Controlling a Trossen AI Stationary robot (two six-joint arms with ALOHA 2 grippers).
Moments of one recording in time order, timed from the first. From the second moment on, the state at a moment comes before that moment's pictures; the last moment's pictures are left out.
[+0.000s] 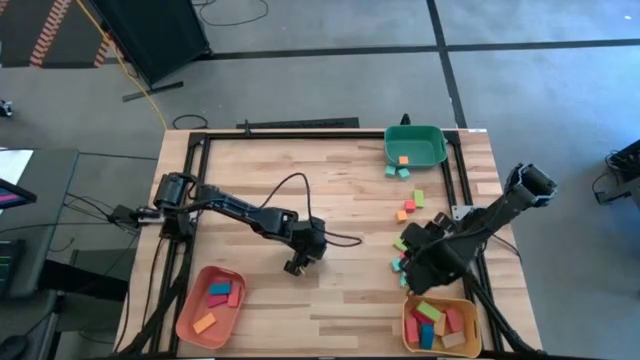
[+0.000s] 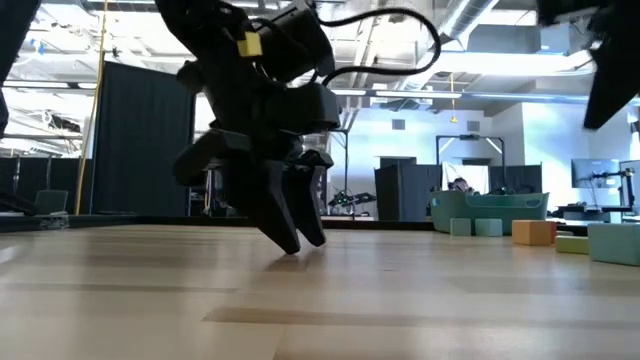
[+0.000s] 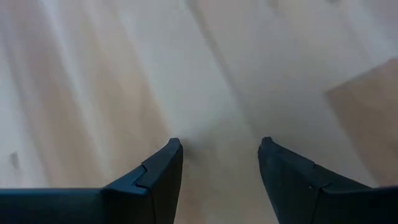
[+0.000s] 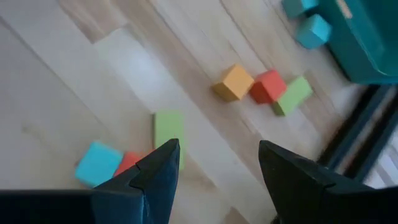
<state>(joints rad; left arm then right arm) -0.09 1.91 1.12 -0.20 0.05 0.36 0.63 1.48 1.11 -1.43 0.50 1.33</state>
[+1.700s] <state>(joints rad) -0.05 1.91 1.04 -0.04 0.17 0.36 0.00 1.48 0.80 -0.85 0.22 0.03</state>
